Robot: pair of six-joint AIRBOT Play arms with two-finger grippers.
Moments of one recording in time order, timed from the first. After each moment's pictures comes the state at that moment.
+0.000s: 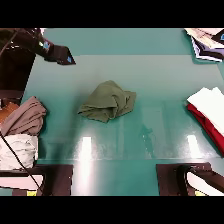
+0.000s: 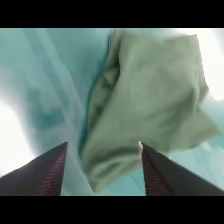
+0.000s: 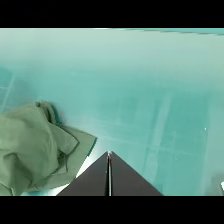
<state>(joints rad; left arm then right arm) -0.14 -1.52 1.88 1.13 -1.48 -1.37 -0.02 -1.11 1.87 -1.30 1.49 1.61</state>
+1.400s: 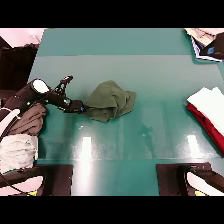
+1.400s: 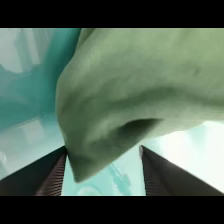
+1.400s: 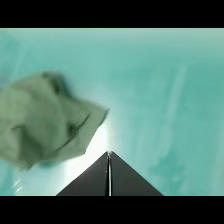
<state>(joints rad) -0.16 -1.35 0.98 0.99 -1.06 -1.33 -0.02 -1.11 1.75 -1.20 1.54 1.61</state>
